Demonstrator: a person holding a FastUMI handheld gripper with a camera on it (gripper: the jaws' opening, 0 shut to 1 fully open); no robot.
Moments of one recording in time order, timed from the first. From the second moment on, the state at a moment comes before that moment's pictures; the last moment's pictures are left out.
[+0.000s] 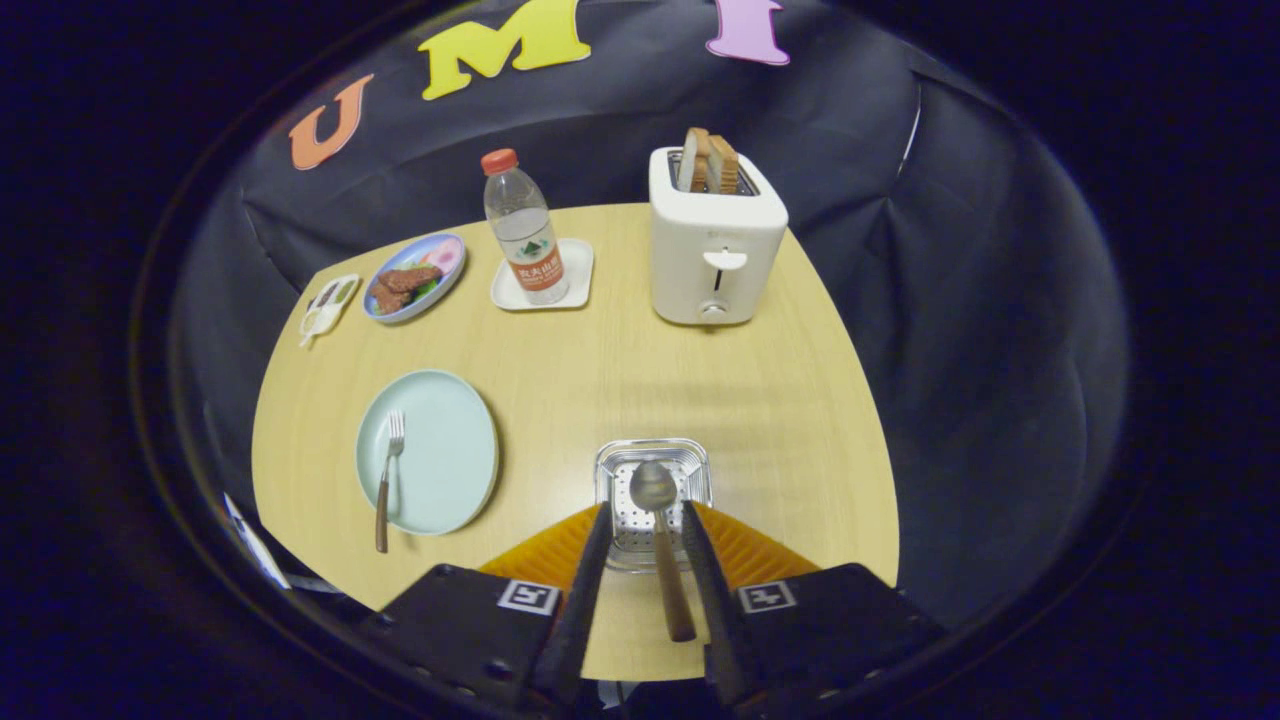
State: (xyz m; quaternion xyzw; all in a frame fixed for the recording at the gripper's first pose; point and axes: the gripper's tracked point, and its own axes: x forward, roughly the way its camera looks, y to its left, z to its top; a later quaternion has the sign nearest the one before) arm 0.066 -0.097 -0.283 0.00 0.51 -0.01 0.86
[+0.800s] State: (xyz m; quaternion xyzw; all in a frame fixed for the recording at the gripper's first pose) arm 0.059 0.084 -0.309 -0.03 0.47 0.09 0.88
